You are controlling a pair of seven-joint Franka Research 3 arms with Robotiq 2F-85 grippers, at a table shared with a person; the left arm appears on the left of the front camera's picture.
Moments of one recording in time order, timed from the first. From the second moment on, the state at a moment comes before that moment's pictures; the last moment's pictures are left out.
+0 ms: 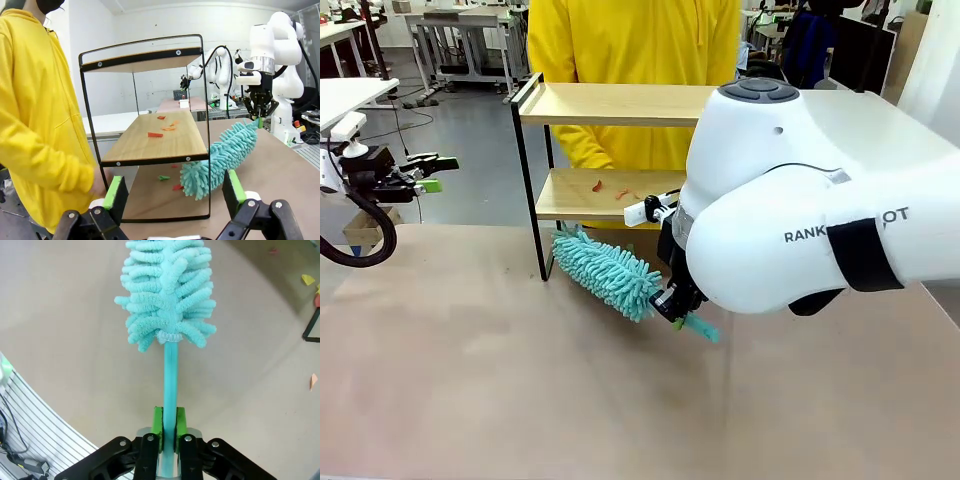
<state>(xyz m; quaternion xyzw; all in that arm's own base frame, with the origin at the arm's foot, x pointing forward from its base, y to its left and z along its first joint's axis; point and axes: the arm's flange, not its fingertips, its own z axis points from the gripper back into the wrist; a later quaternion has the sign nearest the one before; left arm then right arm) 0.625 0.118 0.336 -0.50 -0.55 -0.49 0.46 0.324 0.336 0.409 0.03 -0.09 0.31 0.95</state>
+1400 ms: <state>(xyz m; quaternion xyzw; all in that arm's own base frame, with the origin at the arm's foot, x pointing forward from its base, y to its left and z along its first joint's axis) 0.625 0.118 0.335 -0.50 -0.55 -0.49 0.46 0.405 0.491 0.336 0.07 -0.15 0.06 0.98</state>
